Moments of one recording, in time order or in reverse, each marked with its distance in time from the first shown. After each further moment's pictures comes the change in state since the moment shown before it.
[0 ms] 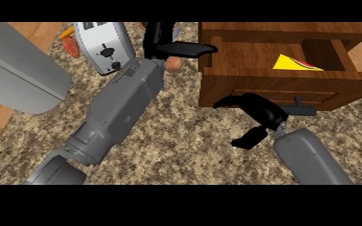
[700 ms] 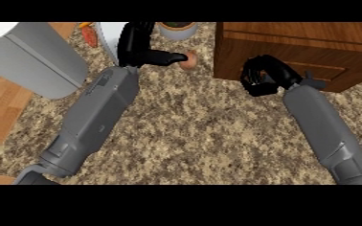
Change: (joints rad) left arm 0.170 0.111 -0.007 -0.175 0.014 -0.114 0.049; right arm -0.363 -0.011 -0.218 0.621 0.020 -0.199 -0.293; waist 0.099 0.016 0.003
